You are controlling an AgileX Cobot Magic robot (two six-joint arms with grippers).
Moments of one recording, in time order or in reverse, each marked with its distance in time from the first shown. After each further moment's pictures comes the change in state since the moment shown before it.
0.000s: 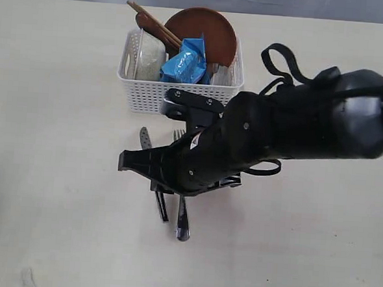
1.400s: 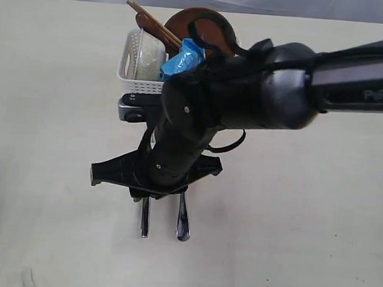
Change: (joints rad) left arm 0.000 0.000 0.000 0.000 0.000 0.000; right arm 0.063 0.131 -0.276 -0.368 0.340 0.250
